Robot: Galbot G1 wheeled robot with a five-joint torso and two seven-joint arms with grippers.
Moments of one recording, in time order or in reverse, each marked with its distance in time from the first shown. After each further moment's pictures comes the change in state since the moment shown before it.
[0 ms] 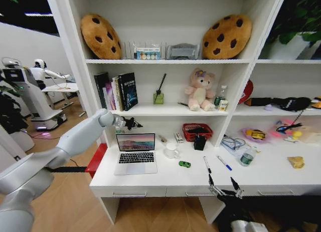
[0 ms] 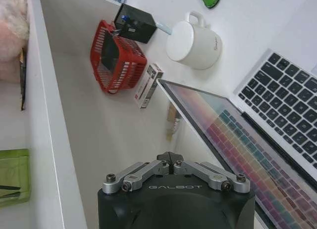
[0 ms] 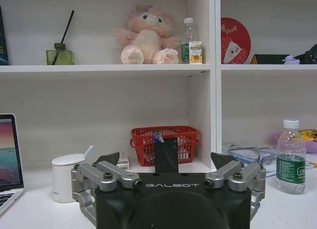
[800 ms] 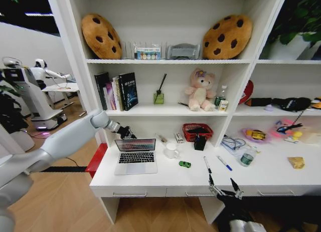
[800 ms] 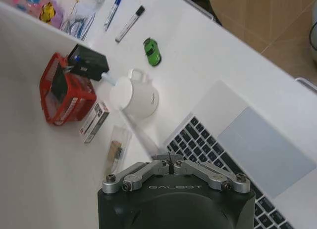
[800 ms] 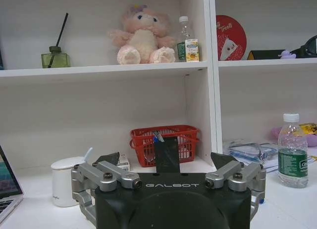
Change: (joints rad) left arm 0.033 0.250 0.119 -0.415 -0.269 0.208 0.161; right arm 0.025 0.023 -0.015 -0.022 0.010 0.012 0.003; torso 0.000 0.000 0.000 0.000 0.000
